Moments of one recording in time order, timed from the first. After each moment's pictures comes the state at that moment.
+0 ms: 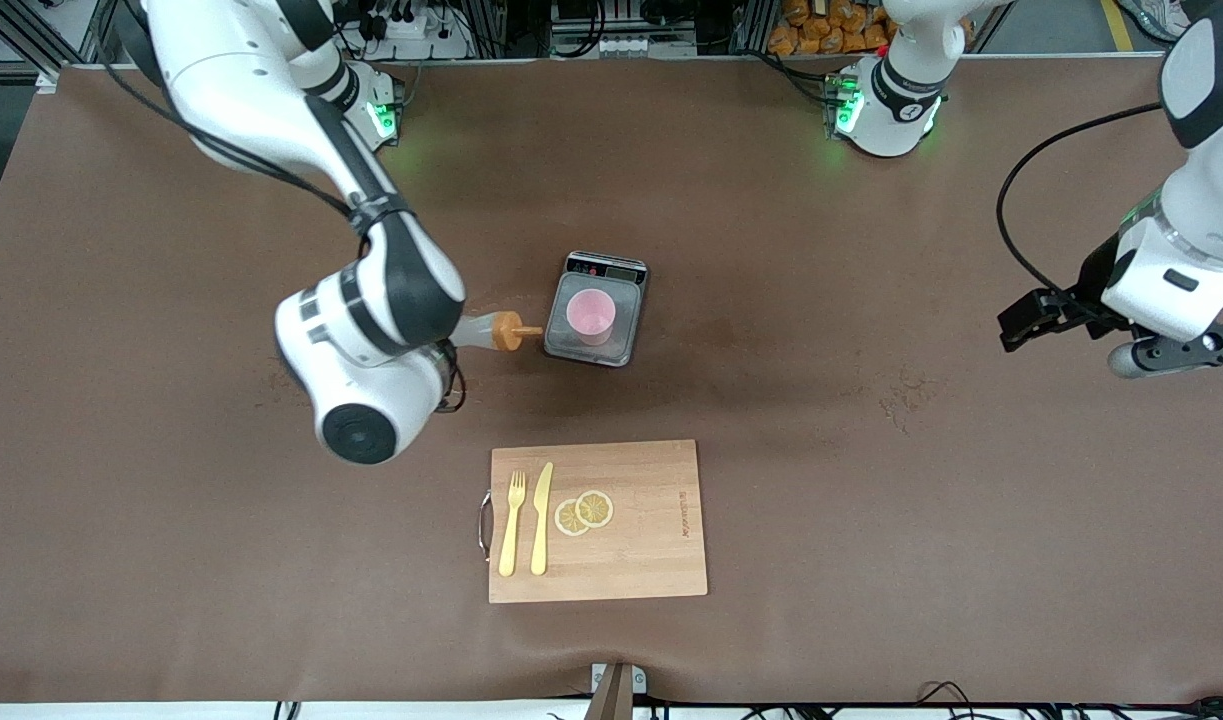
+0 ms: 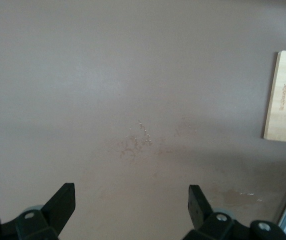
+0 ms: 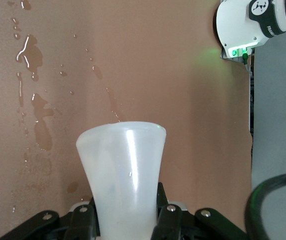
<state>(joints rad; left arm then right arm) 0.23 0.12 -0.40 -1.54 0.10 1.69 -0.29 0.40 0.78 0.05 -1.09 0.20 1.24 2.03</state>
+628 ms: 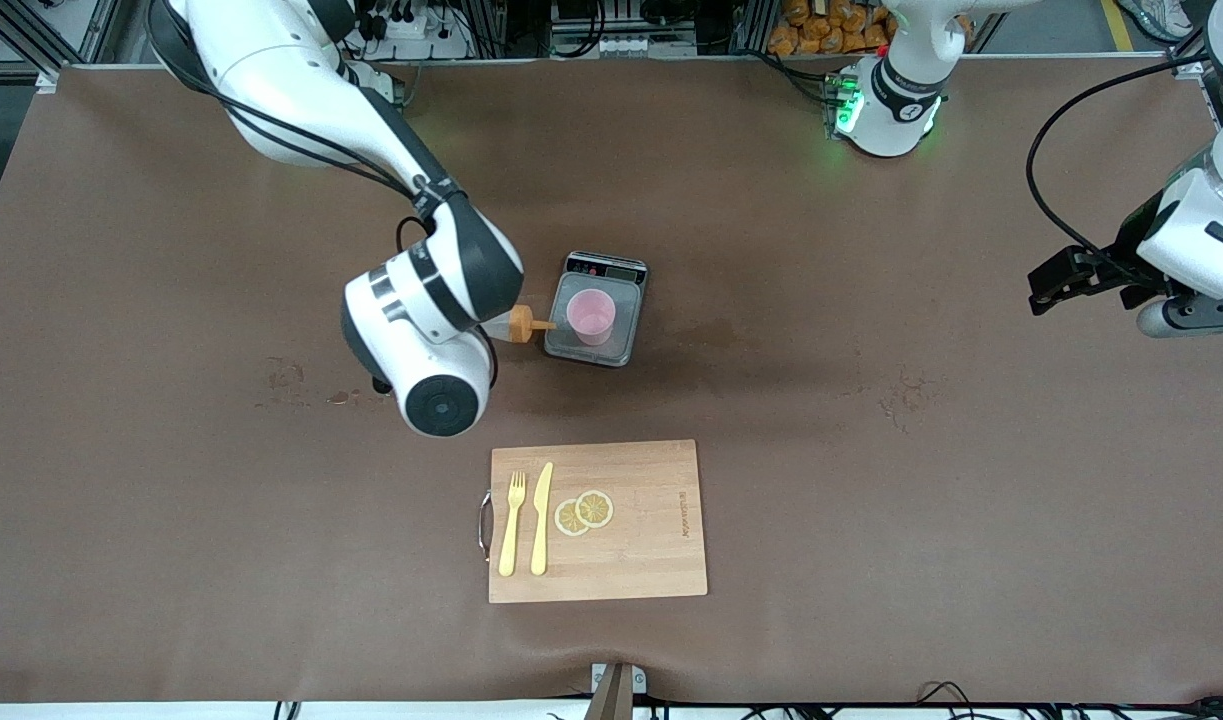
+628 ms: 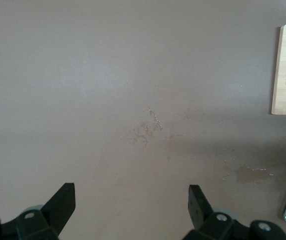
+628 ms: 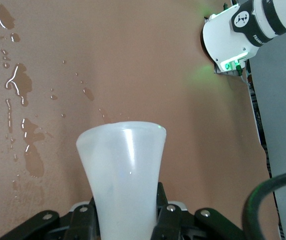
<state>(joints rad) 0.02 0.07 -0.14 -1.54 0.05 1.63 -0.16 0.48 0.79 0.05 -1.09 0.08 1.21 2.17</state>
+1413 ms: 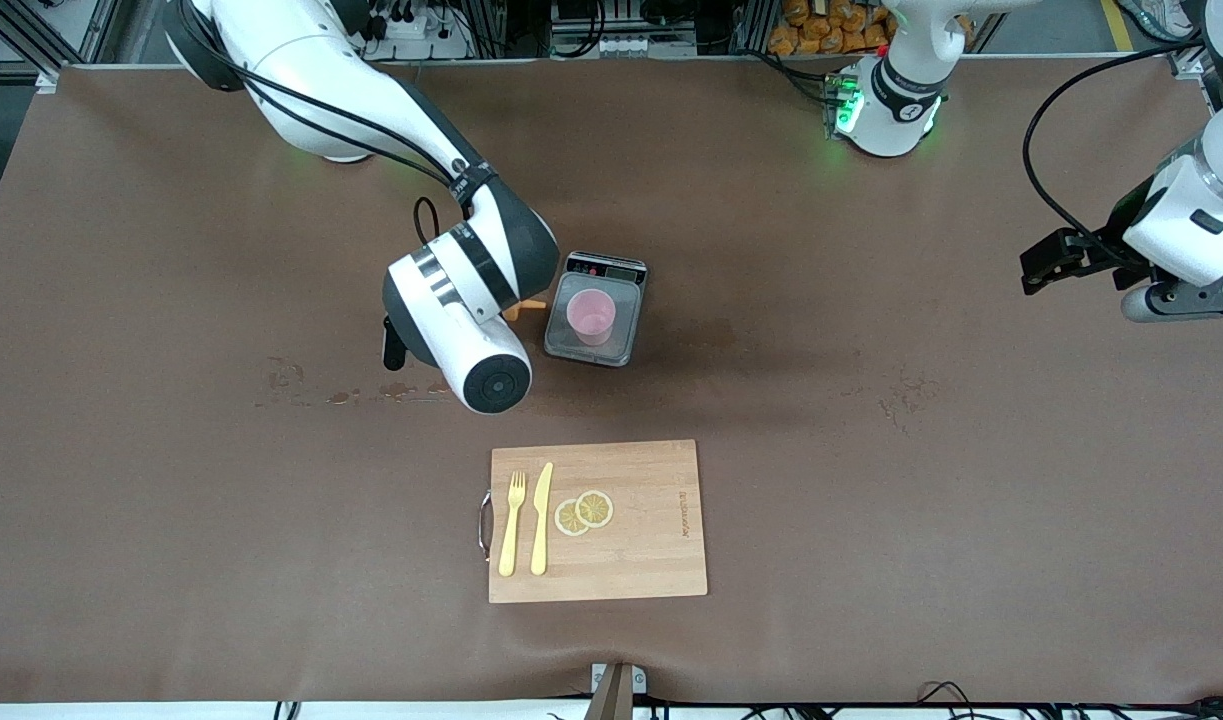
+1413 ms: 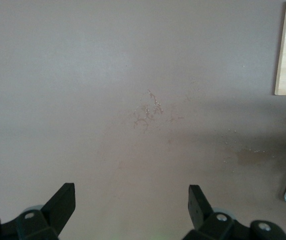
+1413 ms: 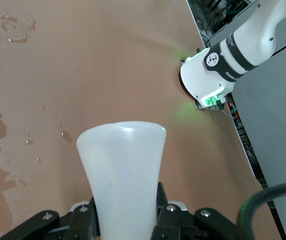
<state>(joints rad) 0.02 0.05 -0.15 -1.54 0.05 1.55 -0.16 0.53 0.80 0.05 -1.10 -0.04 1.07 2.23</state>
